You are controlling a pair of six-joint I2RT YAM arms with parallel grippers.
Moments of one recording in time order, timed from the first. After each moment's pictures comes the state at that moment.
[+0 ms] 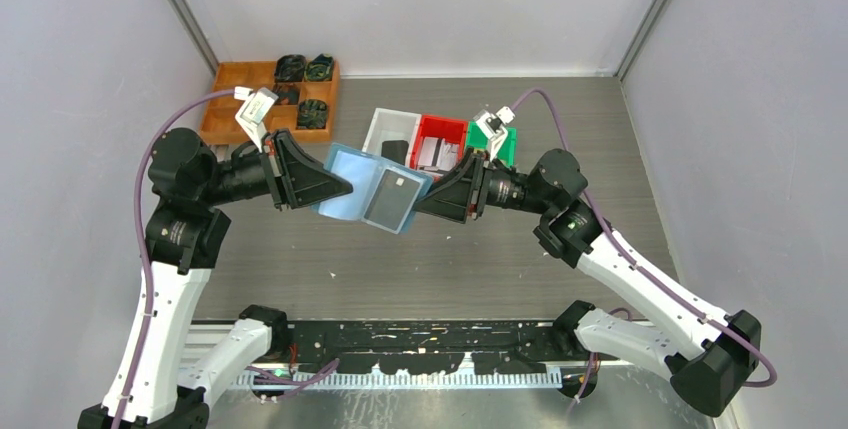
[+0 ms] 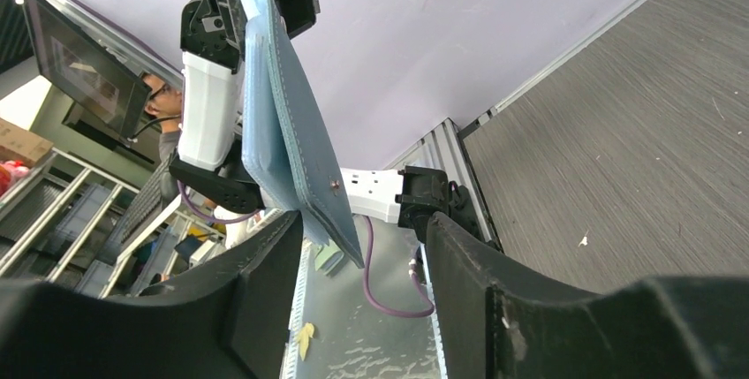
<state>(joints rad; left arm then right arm) -0.23 0.84 1.22 -0.30 1.11 -0.74 0.69 0.97 0.86 0.30 -0.72 0.90</state>
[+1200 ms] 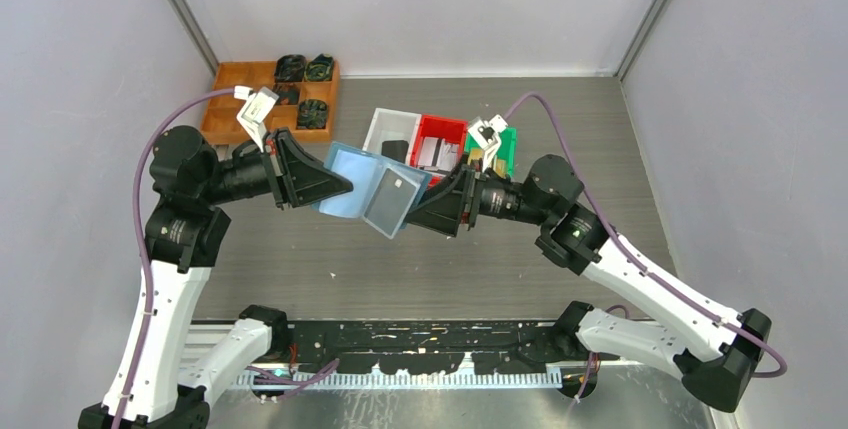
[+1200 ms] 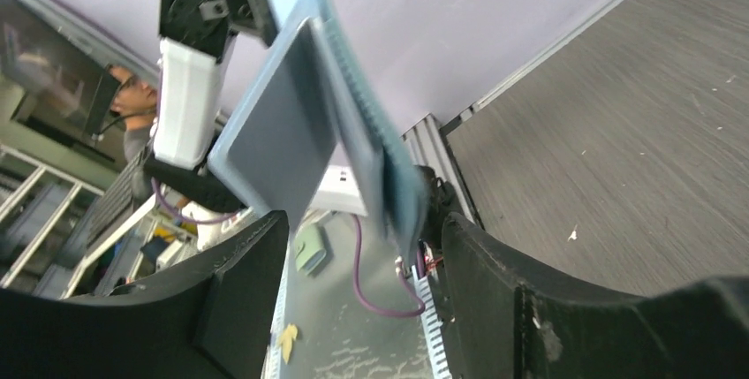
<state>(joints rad) -0.22 0.84 1.23 -0.34 1.09 -0.68 0.82 0.95 0.93 0.13 -0.54 0.80</state>
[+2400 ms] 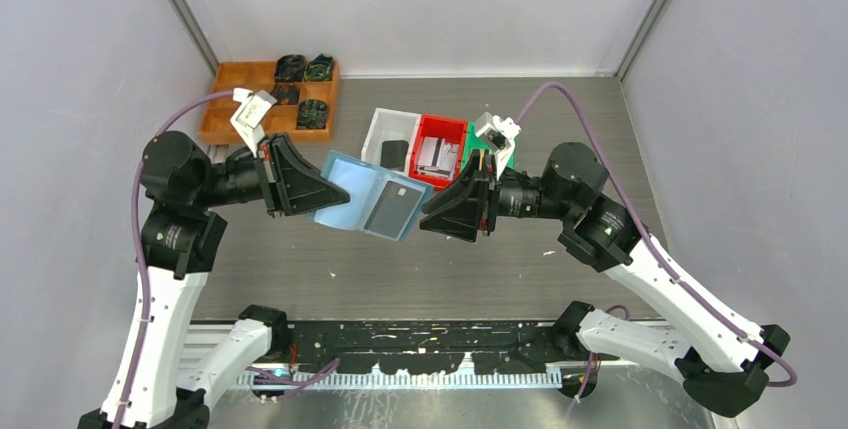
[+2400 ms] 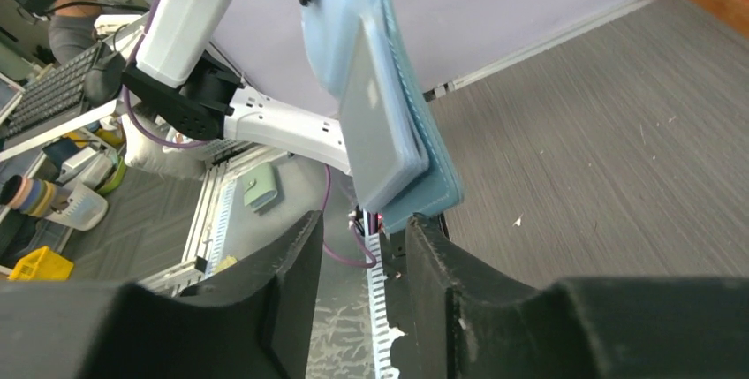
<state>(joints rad) -0.22 0.82 1.23 -0.29 1.18 -0.77 0.79 0.91 1.12 -0.16 -0.69 0.49</state>
